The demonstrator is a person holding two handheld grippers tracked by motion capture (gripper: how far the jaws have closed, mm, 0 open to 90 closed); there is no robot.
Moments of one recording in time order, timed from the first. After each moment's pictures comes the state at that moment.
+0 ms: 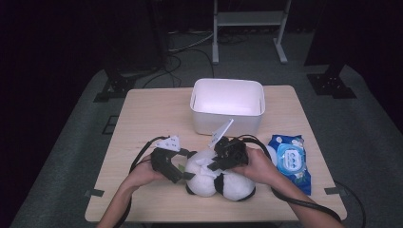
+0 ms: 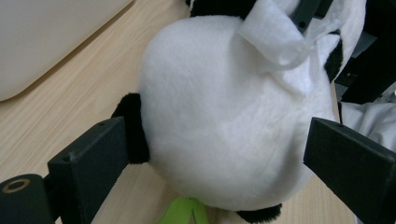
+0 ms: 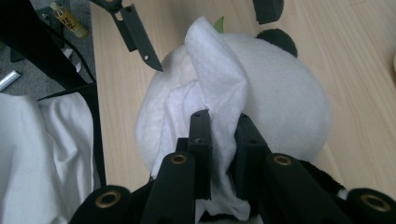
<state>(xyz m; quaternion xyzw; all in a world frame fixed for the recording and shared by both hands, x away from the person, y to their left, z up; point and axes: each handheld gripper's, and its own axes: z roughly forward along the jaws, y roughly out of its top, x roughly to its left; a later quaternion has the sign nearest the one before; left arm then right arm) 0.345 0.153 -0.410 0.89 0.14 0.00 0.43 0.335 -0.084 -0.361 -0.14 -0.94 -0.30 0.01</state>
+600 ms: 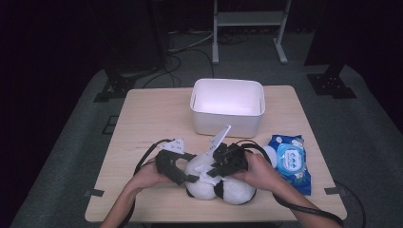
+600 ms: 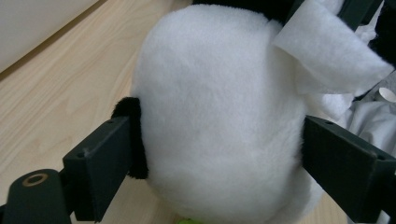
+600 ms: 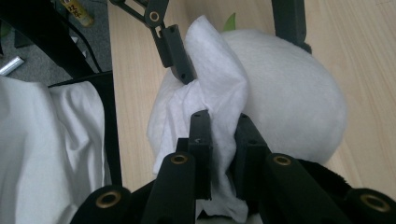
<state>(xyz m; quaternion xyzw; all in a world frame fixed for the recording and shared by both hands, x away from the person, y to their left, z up) 0.344 0.144 -0.421 0.89 0.14 -0.03 0.42 0.320 -0.078 -0.358 -0.12 -0.95 -0.28 0.02</state>
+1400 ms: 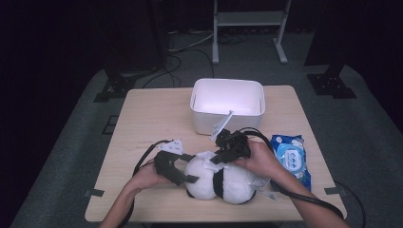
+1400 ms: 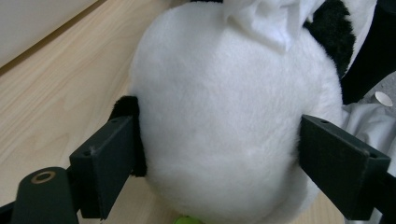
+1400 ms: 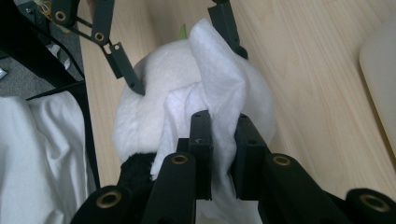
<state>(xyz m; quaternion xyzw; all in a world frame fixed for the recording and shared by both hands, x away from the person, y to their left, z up) 0.342 0.146 -0.422 0.89 0.14 -0.03 0.43 0.345 -0.089 -0.341 -0.16 -0.95 -0.27 0.00</state>
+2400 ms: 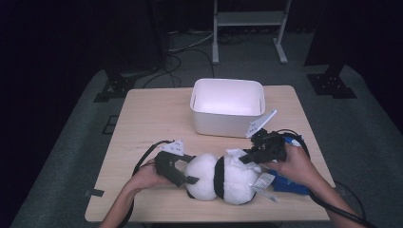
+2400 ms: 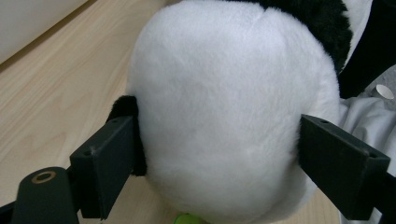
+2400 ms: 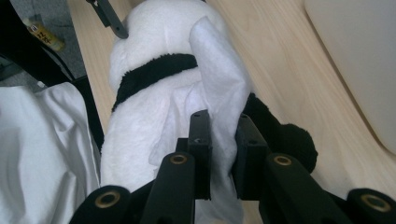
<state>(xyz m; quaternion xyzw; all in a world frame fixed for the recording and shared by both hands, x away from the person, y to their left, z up) 0.339 0.144 -0.419 0.90 0.13 -0.03 0.42 0.326 -0.173 -0.326 -0.22 -0.93 -0.29 -0.01</state>
